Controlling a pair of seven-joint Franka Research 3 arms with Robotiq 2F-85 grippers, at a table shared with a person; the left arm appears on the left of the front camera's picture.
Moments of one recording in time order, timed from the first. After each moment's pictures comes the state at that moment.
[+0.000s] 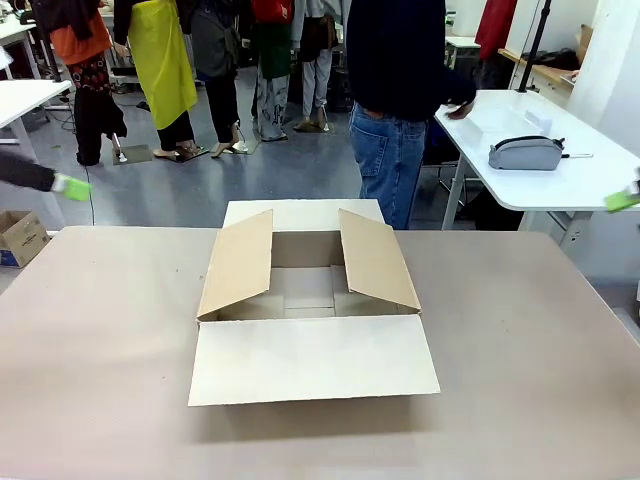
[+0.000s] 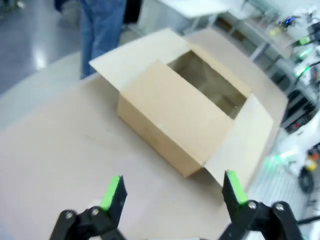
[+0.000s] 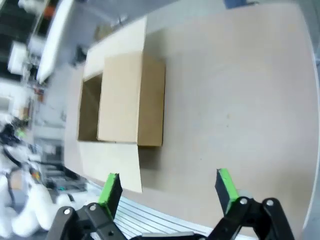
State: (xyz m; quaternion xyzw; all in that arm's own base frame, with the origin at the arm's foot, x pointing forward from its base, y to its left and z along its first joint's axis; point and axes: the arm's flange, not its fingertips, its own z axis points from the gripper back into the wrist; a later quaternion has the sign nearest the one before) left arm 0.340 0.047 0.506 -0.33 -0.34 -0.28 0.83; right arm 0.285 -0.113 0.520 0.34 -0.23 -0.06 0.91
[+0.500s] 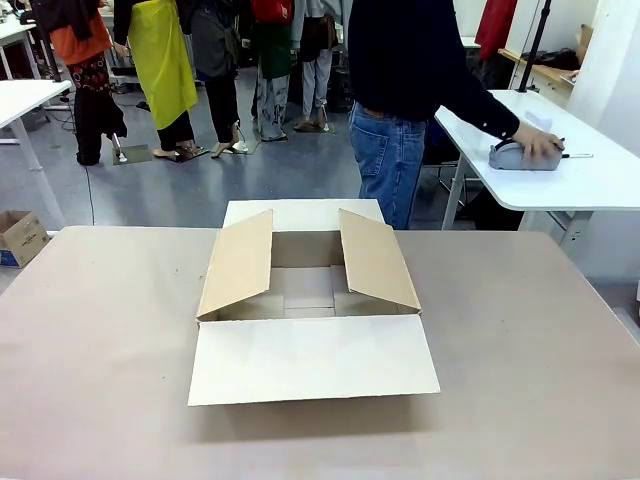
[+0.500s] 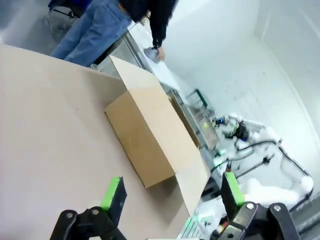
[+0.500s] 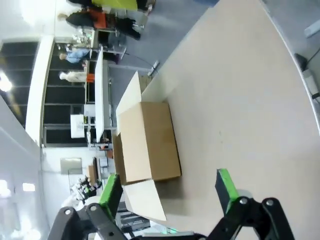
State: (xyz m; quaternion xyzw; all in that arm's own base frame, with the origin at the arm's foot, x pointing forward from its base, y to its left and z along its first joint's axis) left arm 0.308 0.188 0.366 -0.57 -0.35 -0.03 0.74; right arm 0.283 -0.215 0.427 0.47 -0.24 -0.23 0.82
